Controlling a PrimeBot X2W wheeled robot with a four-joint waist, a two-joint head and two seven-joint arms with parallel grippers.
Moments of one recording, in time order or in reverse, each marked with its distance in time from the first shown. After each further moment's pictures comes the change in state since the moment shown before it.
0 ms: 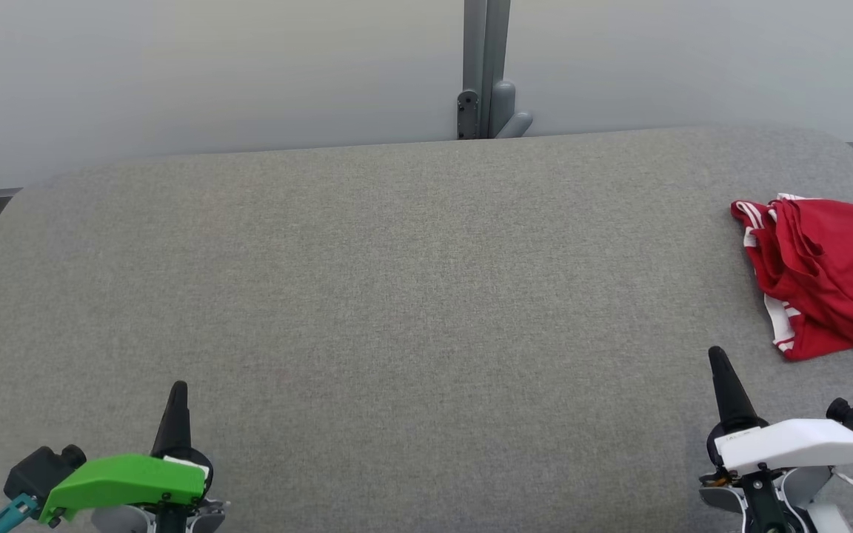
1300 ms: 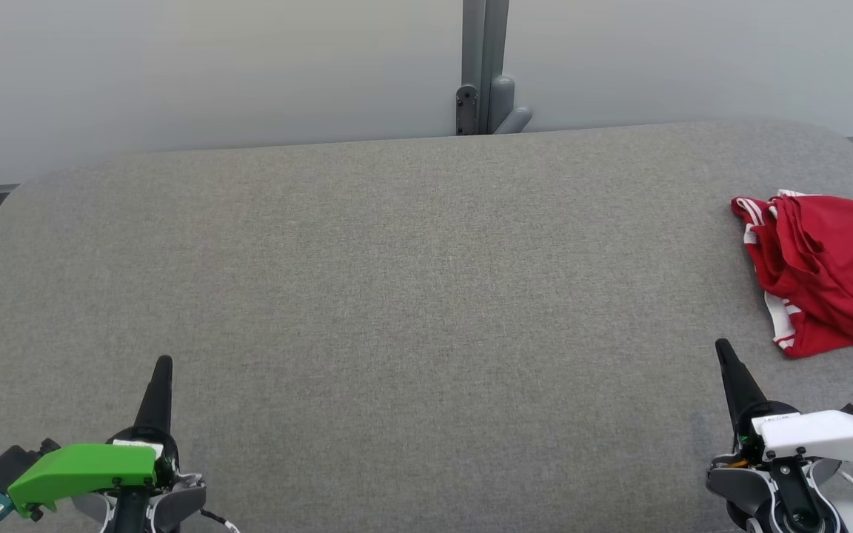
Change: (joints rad) left arm -0.036 -0.008 0.077 -0.020 -0.332 -0.051 0.106; right arm -0.021 -0.002 -0.040 0.000 0.380 0.000 0.081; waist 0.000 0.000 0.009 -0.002
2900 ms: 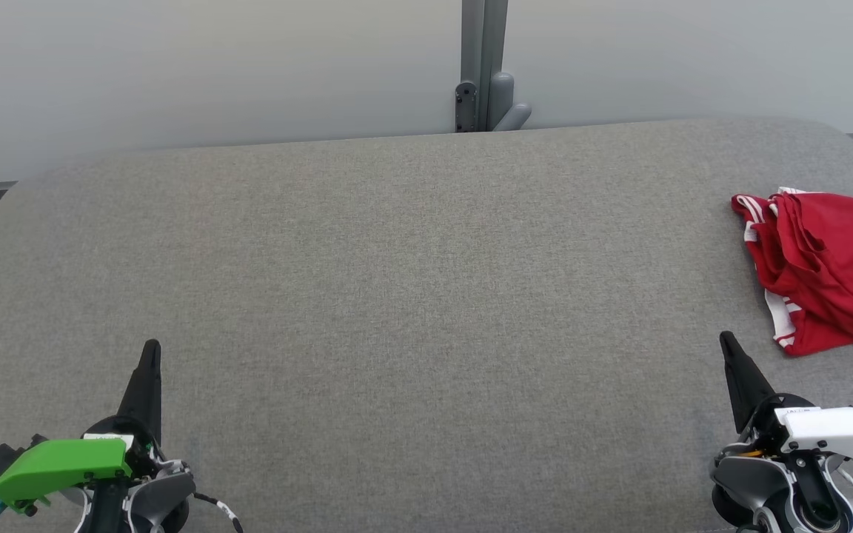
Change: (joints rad) left arm -0.020 -0.004 0.040 -0.010 -0.174 -0.026 0.055; right arm -0.013 0.002 -0.029 0.000 0.198 0.000 0.053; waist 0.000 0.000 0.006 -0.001
